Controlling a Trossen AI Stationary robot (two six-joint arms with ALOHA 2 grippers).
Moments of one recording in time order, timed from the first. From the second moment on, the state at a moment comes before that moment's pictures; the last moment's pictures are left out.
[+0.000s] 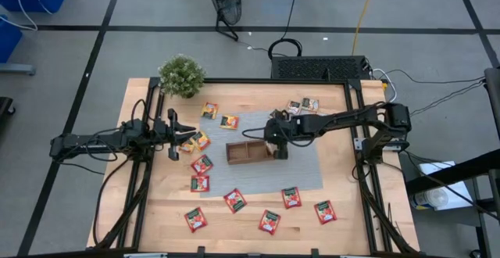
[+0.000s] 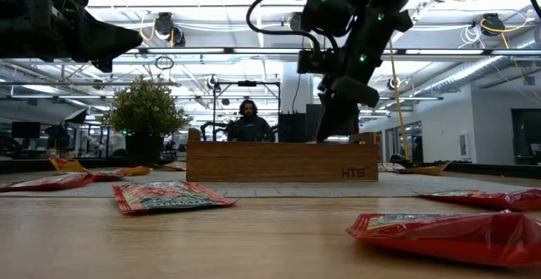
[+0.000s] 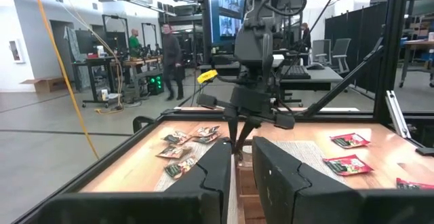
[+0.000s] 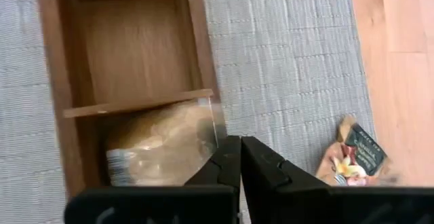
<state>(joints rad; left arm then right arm) 0.10 0.16 0.01 0.26 -0.03 0.05 -0.08 1.69 1.06 -0.43 0.19 -0.11</state>
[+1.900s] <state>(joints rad) 0.10 0.16 0.01 0.26 -0.03 0.05 0.09 1.77 1.06 -0.39 0.46 -0.05</state>
